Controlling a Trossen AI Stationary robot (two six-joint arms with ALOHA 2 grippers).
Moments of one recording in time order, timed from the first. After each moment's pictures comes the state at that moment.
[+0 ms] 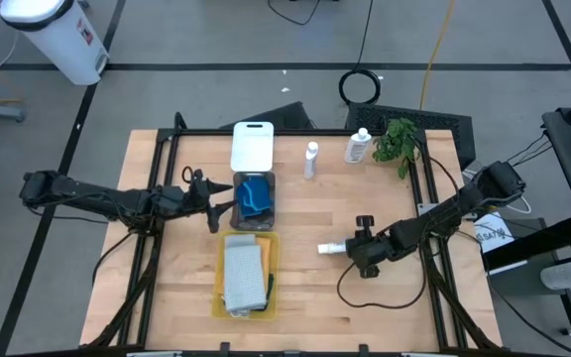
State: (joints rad) left arm -0.07 0.73 0.28 0.21 -0.42 -0.12; right arm 0.42 1.47 0.54 -0.43 0.36 0.28
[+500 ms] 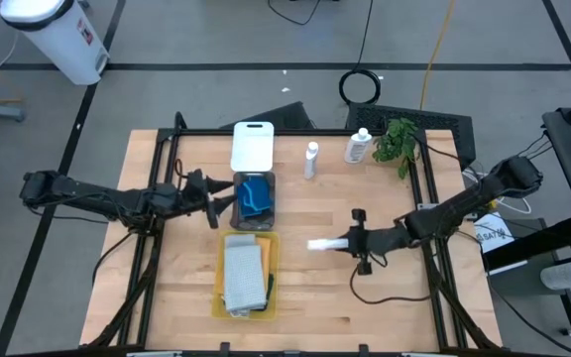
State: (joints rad) left arm -0.07 0.73 0.28 0.37 -0.42 -0.31; right arm 0.40 1.22 0.50 0.05 0.36 0.09
